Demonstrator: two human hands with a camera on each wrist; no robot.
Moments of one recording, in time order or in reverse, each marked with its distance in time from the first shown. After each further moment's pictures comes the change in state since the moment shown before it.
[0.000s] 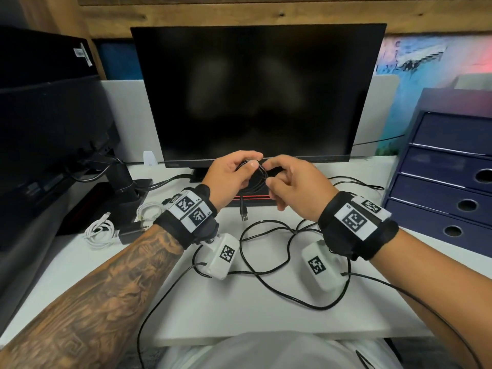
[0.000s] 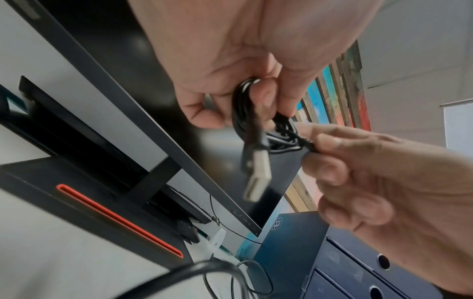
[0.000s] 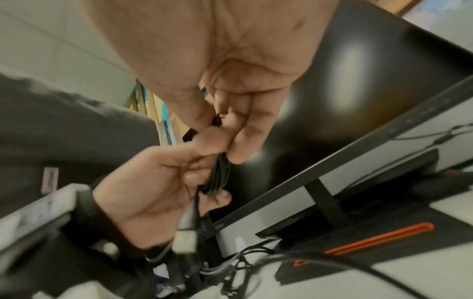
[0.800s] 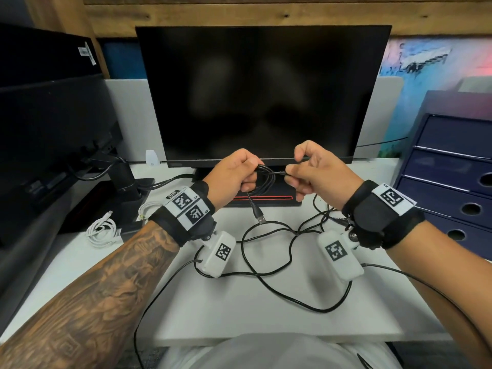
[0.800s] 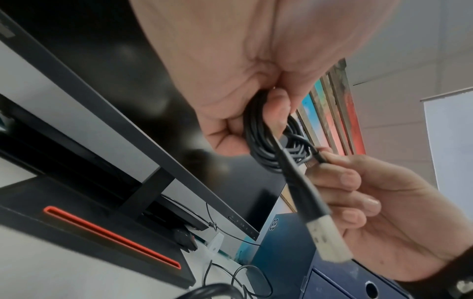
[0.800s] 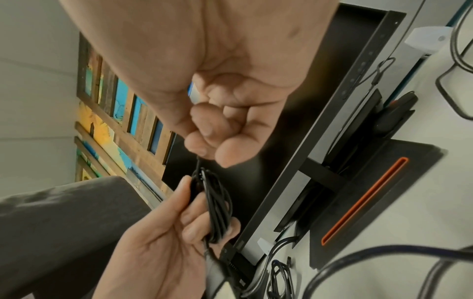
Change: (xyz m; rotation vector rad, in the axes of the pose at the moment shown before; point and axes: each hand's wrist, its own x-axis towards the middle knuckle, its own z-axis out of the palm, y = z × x) left_hand 0.006 0.003 -0.006 -0.110 -0.181 -0.081; right_hand 0.013 0.013 -0.032 0.467 -0.089 0.073
